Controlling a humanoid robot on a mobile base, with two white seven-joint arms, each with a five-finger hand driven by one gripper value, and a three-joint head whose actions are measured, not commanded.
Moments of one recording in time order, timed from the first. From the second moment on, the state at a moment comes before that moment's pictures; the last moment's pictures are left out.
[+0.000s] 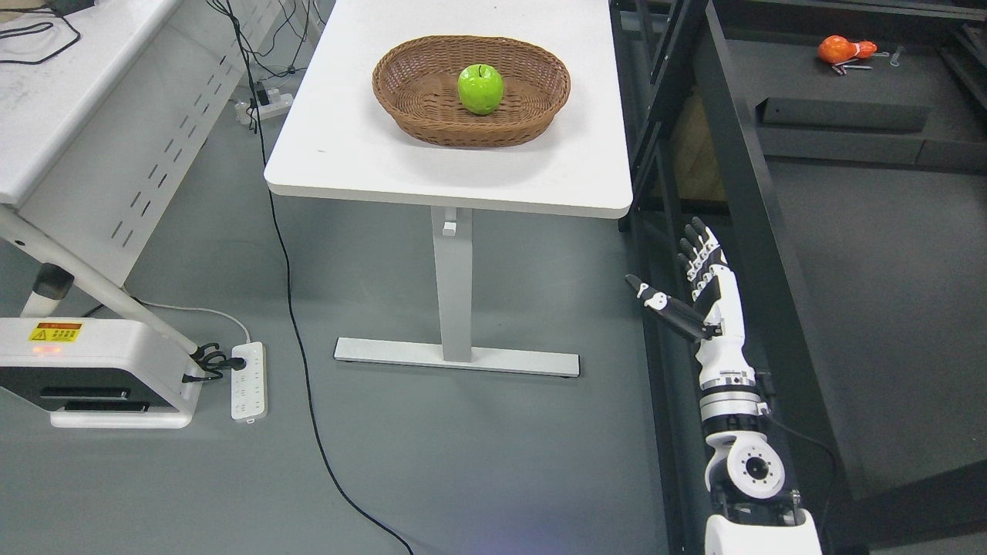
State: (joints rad) left arm -0.04 0.00 0.07 -0.10 0.04 -0.06 -0.14; right arm 0.00 0.00 0.03 -1.61 0.00 -0.05 0.00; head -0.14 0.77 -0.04
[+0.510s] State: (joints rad) left arm -0.04 0.00 0.07 -0.10 0.04 -0.06 -0.14; right arm 0.00 0.00 0.04 -1.61 0.00 -0.05 0.00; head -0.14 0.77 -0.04
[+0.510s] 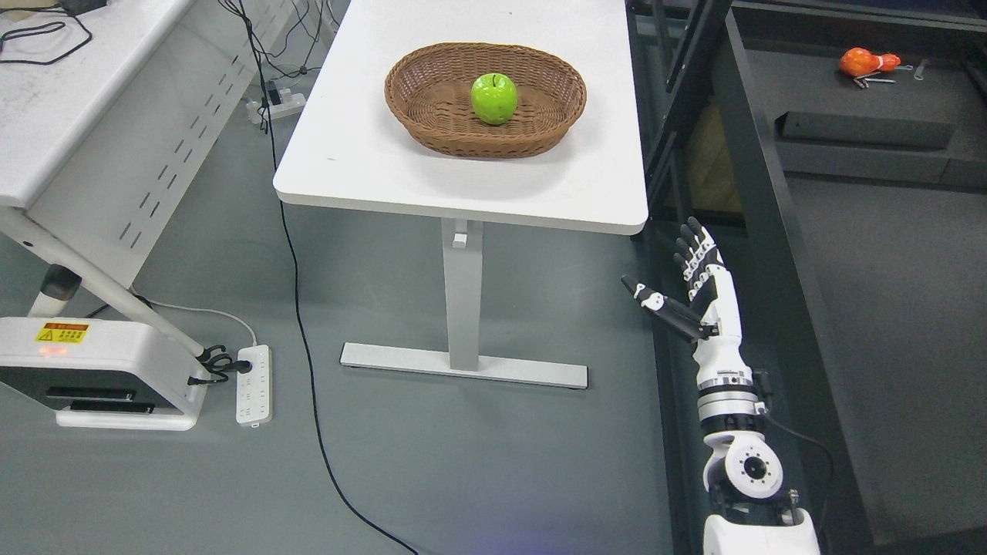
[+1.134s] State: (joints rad) left arm -0.04 0.00 0.07 -0.10 0.04 -0.06 -0.14; right arm -0.05 -0.12 0.05 -1.63 0.51 -0.09 -0.01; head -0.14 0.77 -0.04
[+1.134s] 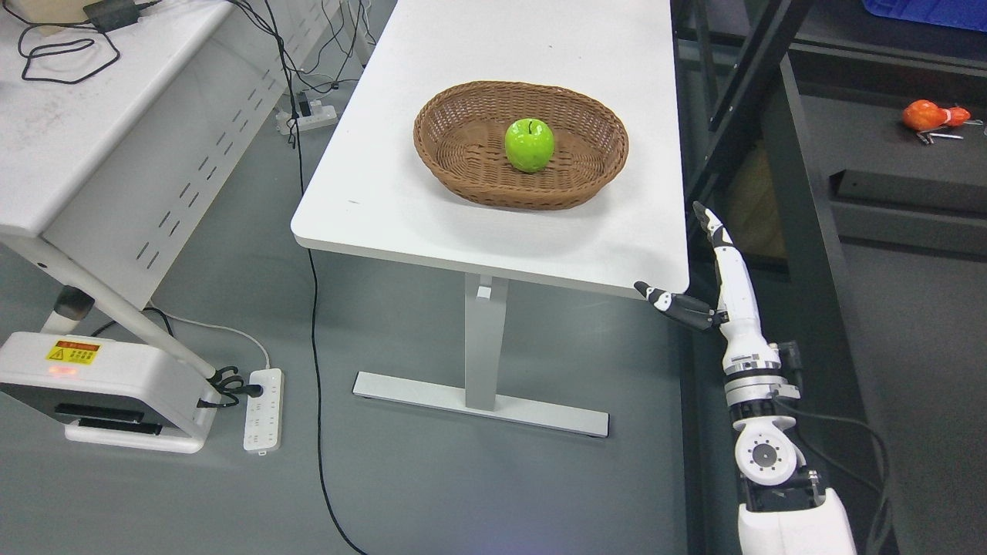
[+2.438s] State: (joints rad) left arm -0.04 0.00 0.07 -0.10 0.04 -0.06 -0.14; right arm -0.10 -0.14 0.13 -1.67 0.48 -0.16 0.16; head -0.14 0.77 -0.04
